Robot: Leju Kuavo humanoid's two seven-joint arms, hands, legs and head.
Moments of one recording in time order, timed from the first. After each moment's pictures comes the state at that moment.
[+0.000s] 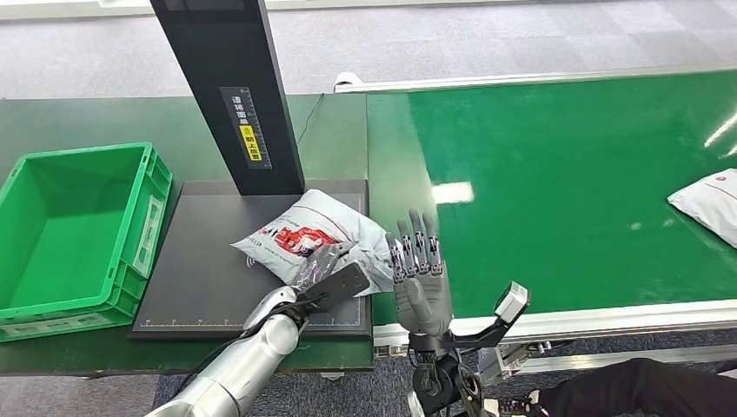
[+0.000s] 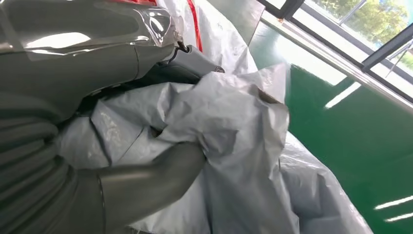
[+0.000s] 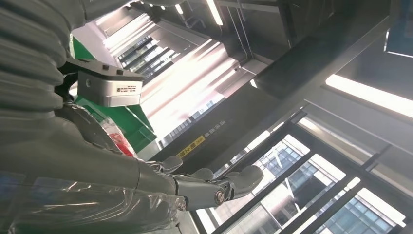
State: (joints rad) left arm -0.61 -0.24 -0.51 -0.42 -0.60 0.13 -0.36; right arm -0.06 0.33 0.09 -1.02 -0.54 0.55 -0.52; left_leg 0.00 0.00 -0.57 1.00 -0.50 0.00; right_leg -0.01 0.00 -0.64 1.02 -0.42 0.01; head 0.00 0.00
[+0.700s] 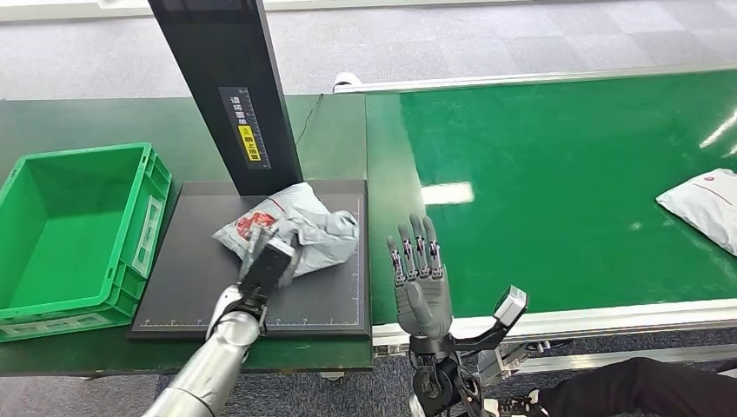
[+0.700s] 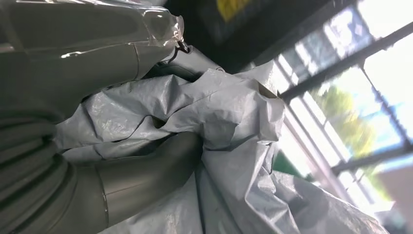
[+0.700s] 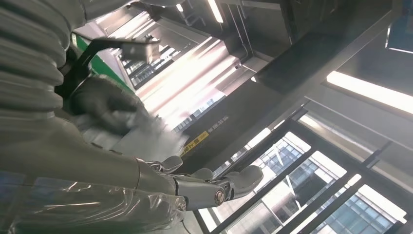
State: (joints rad) left arm -0.51 -0.16 -0.29 -0.63 -0.38 0.28 -0.56; right arm -0.06 0.31 0.10 -0.98 -0.55 0.55 -0.56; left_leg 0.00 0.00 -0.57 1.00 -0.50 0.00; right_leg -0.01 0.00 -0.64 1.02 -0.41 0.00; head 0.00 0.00
